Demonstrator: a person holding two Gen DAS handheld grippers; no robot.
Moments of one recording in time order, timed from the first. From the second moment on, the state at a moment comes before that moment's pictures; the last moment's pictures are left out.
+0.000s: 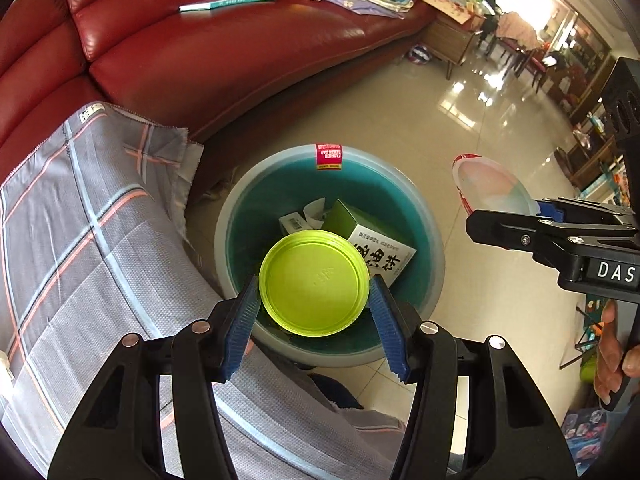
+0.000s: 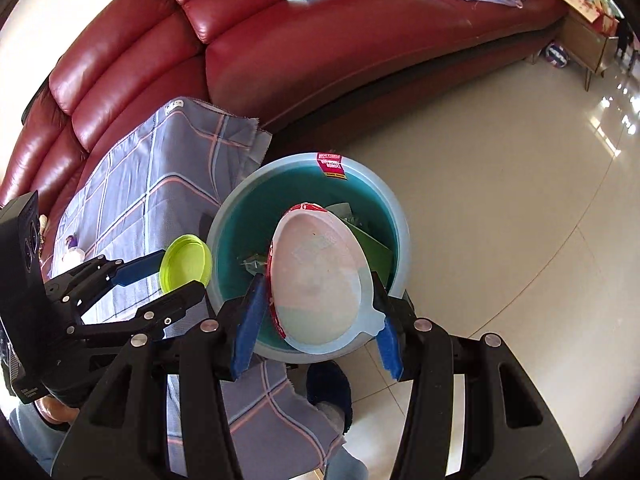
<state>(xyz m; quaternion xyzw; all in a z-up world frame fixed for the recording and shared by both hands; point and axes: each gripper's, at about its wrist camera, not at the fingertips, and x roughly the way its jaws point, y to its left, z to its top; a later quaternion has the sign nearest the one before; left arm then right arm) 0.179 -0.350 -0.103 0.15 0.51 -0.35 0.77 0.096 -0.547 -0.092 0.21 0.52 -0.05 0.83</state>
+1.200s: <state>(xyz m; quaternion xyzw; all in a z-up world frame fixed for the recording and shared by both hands) 0.175 -0.261 -0.077 0.09 0.51 -0.28 0.81 0.119 -0.473 -0.090 0.16 0.56 -0.04 0.81</state>
